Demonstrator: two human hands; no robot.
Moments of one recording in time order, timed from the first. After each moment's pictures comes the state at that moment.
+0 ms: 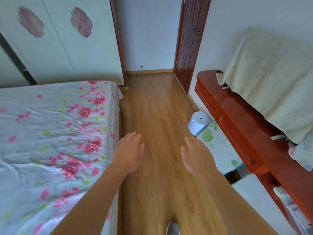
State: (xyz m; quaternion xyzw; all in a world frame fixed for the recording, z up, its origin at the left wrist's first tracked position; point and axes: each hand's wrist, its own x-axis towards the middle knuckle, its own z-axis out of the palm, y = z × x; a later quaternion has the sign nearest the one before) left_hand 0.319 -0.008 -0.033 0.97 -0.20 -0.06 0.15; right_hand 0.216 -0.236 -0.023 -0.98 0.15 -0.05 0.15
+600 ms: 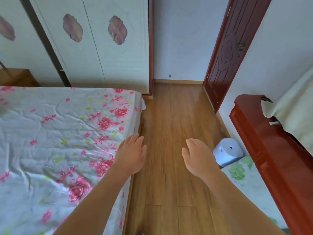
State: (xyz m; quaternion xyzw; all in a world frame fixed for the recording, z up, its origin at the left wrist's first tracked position) left_hand 0.538 -0.005 -0.021 0.98 -0.13 -0.01 0.14; right_hand 0.491 -0.251 -0.014 -0.99 0.03 0.00 0.13
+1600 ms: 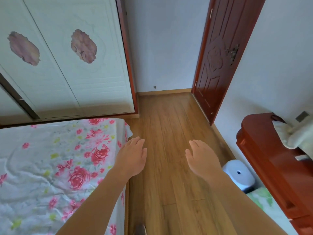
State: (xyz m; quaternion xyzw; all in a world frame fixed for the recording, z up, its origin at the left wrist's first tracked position) left_hand 0.938 -0.103 -0.018 0.97 -0.19 -0.04 0.14; right_hand 0.854 -0.345 -0.014 -0.98 0.13 0.00 0.15
